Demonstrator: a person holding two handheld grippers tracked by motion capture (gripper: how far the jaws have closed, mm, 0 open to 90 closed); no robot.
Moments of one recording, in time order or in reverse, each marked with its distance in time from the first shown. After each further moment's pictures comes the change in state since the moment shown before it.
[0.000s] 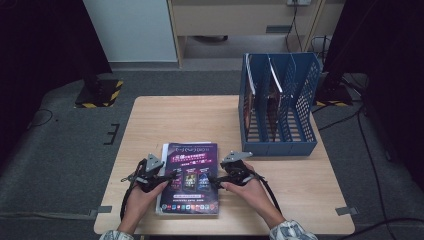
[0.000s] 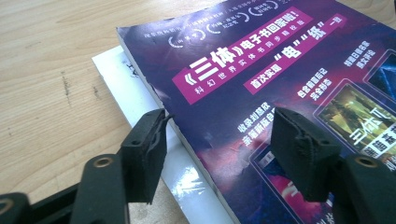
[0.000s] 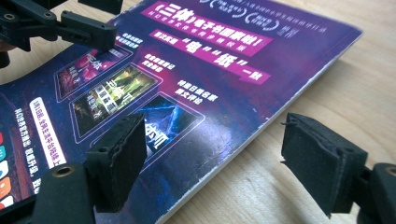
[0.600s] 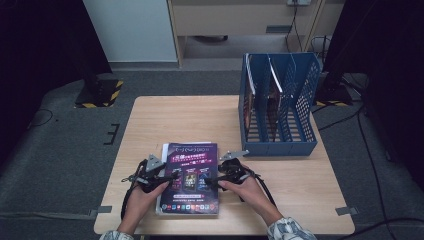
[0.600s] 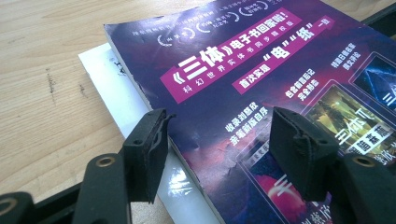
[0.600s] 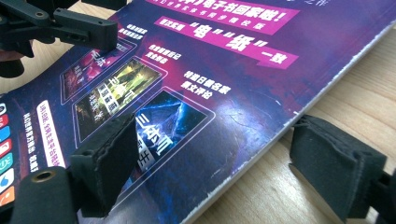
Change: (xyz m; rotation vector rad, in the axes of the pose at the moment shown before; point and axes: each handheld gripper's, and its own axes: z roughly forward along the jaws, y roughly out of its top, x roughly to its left) left arm -0.001 -0.001 0.001 -0.001 -0.044 -0.035; right arm -0.008 -0.003 0.020 0.037 0.094 0.079
